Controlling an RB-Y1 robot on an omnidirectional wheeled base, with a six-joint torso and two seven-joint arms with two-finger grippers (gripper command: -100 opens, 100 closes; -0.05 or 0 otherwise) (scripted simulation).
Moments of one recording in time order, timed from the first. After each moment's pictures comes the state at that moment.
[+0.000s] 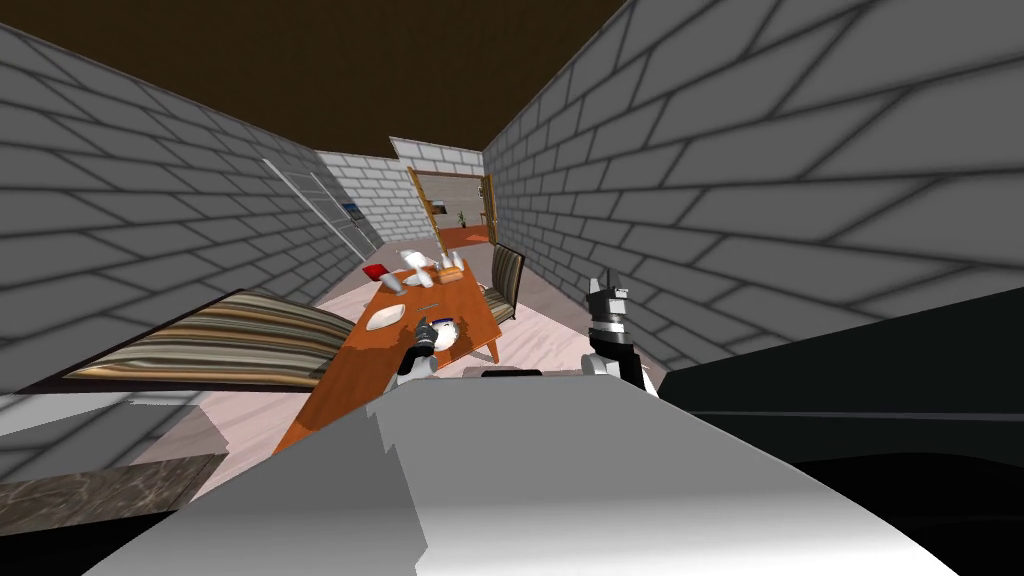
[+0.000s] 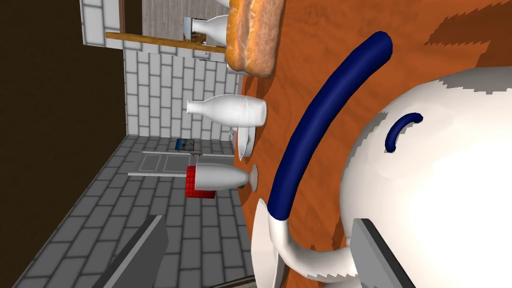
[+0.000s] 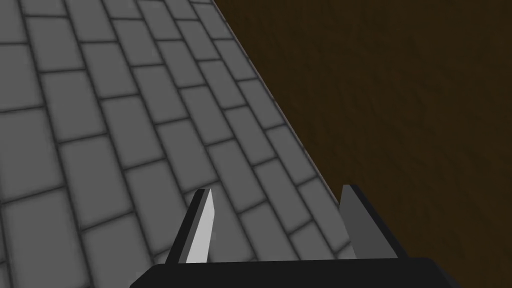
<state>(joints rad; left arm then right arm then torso) 0.18 0.11 0.33 -1.35 0.22 -0.10 0.11 0.52 -0.04 -0.01 -2.26 -0.03 -0.43 0.02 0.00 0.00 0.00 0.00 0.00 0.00</state>
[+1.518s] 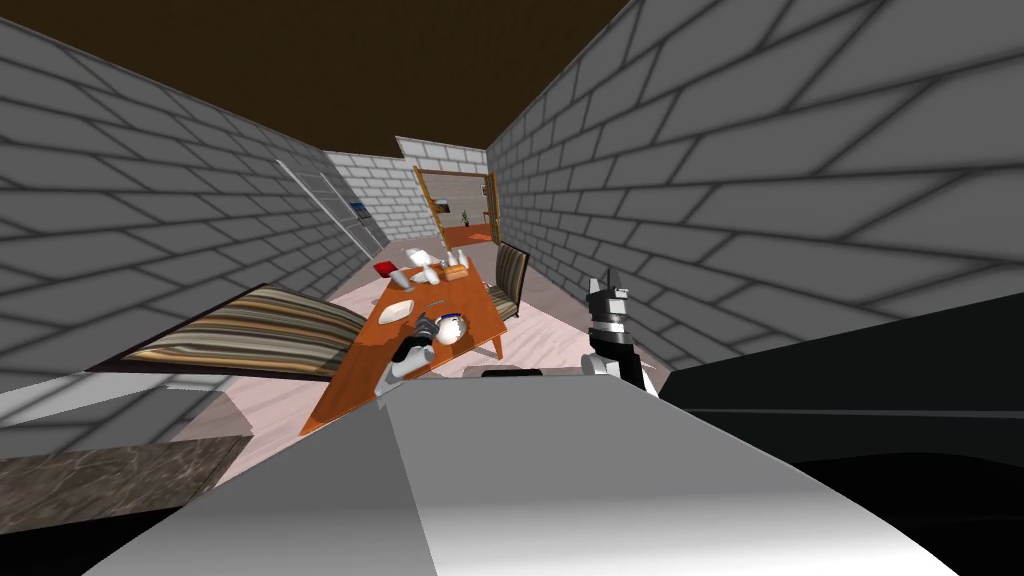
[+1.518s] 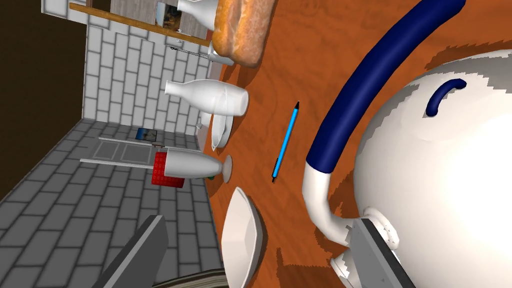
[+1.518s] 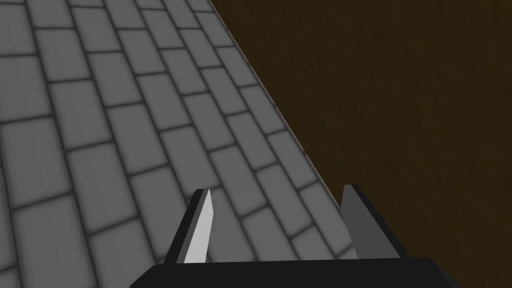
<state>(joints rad) 0.15 0.15 0.33 -1.46 0.28 0.13 0.21 0.52 -0.04 -0.01 -2.26 -0.03 -0.43 0.02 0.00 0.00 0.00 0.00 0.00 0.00</state>
